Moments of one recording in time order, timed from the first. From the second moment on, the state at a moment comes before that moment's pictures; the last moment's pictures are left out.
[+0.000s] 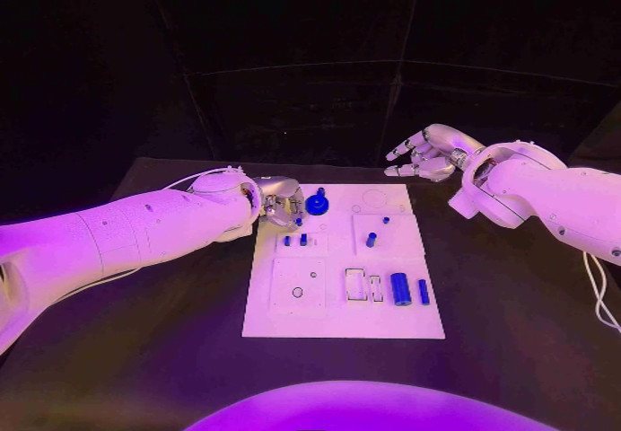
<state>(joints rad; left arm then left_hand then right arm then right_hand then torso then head) 1.20 -0.61 -0.11 1.16 -1.37 -0.06 0.00 1.28 -0.10 0.48 -0.15 0.05 0.93 0.17 0.20 0.06 1.00 0.10 0.31 0.06 1.46 0.00 1.38 1.12 0.14 1.42 0.09 0.95 0.91 1.26 -0.75 -0.01 1.29 -1.03 -0.22 0.05 1.32 0.01 -0.03 0.08 0.33 0.87 0.17 0.11 0.07 1.28 0.08 1.18 1.17 1.47 0.01 1.43 1.31 0.05 1.38 0.12 1.43 1.31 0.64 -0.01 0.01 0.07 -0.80</state>
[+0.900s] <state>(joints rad) 1.20 -0.77 -0.11 1.26 -0.87 -0.22 0.22 1.22 -0.04 0.48 -0.09 0.05 0.96 0.19 0.19 0.07 0.96 0.13 0.29 0.06 1.24 0.03 1.04 0.55 0.17 1.23 0.13 0.62 0.63 1.21 -0.77 -0.01 1.34 -1.51 -0.18 -0.04 1.45 -0.05 0.20 0.04 0.22 1.03 0.14 0.12 0.07 1.06 0.07 0.26 0.28 1.47 -0.01 1.29 1.13 0.07 1.33 0.11 1.35 1.22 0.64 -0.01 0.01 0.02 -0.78</state>
